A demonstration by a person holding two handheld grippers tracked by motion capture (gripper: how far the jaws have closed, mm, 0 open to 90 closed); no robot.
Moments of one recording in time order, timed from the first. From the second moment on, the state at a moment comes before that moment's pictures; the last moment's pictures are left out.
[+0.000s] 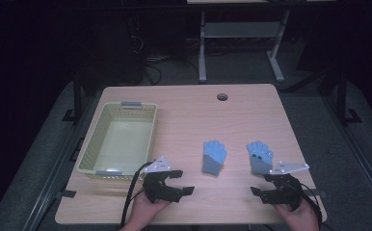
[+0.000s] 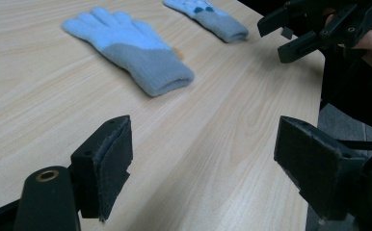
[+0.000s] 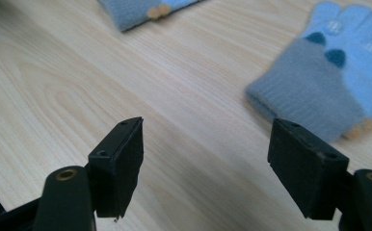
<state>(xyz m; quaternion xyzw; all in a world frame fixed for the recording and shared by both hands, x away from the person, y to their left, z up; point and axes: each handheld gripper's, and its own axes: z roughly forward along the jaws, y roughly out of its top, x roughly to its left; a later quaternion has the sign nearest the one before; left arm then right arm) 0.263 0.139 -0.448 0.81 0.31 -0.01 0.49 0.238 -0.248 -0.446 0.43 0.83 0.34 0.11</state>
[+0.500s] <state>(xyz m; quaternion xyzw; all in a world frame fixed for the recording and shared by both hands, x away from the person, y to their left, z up) 0.259 0.140 -0.447 0.81 0.30 -0.01 0.50 0.248 -0.244 -0.436 0.43 0.83 0.33 0.09</state>
